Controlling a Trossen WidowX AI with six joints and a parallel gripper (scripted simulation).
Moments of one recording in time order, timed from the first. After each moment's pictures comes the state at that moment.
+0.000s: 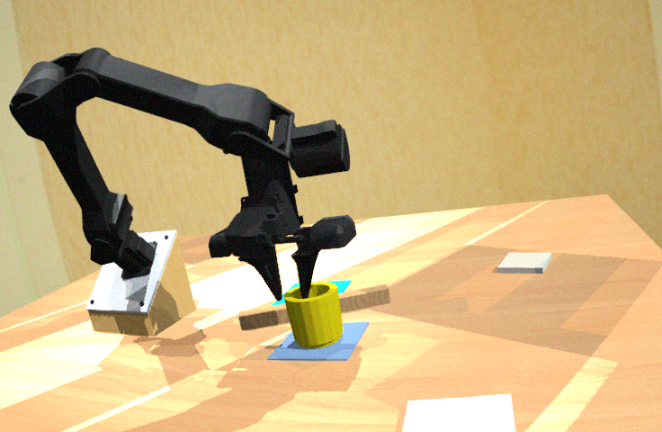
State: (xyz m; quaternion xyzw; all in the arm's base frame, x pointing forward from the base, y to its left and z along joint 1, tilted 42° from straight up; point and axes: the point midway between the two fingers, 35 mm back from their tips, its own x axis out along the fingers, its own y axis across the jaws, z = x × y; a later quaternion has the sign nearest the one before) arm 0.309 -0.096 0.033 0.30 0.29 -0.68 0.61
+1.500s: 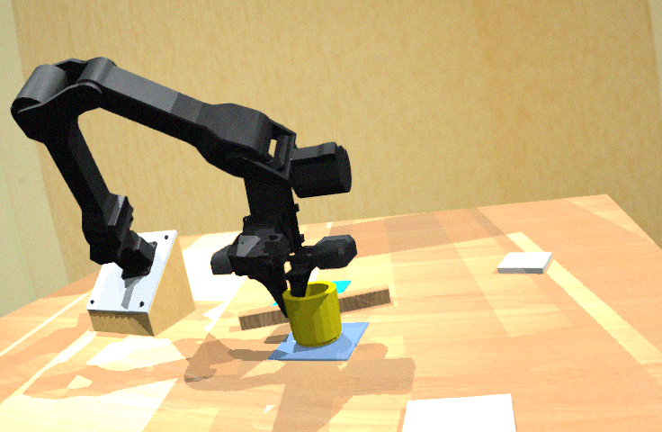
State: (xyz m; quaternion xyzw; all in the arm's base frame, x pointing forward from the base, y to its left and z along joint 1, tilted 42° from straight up) arm 0.304 -0.112 0.015 0.30 0.29 -0.68 0.61
